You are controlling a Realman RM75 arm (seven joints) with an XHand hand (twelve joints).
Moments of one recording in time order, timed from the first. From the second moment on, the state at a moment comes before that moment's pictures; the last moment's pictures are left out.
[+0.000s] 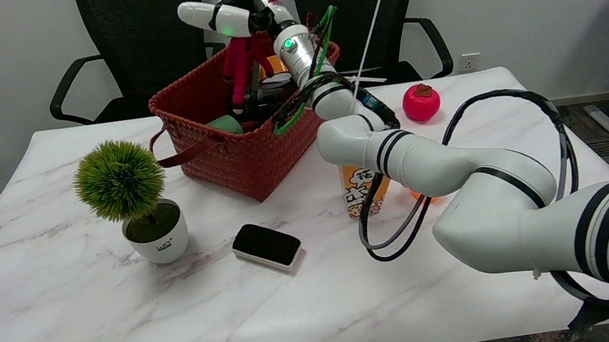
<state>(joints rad) 1.04 -1.57 -2.08 0.34 0.68 0.61 0.89</state>
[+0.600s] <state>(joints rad) 1.01 -1.62 -2.10 0.29 0.68 0.54 0.84</state>
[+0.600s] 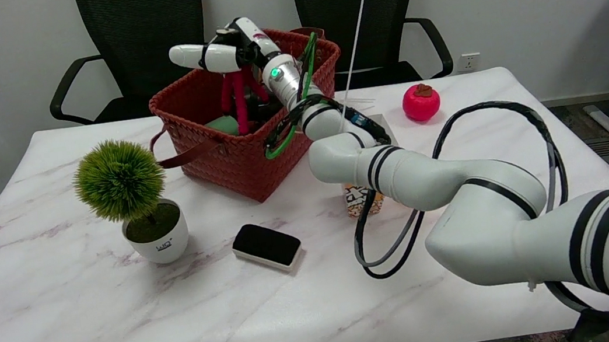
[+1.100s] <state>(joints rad) 1.00 -1.63 -2.10 0.27 0.68 0.52 0.83</state>
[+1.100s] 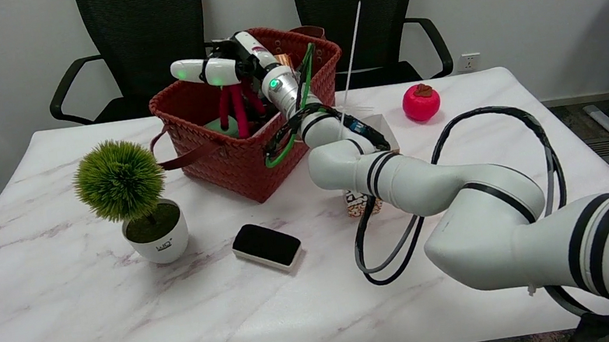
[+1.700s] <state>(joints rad) 1.00 -1.61 -2.10 0.31 0.68 0.51 0.79</state>
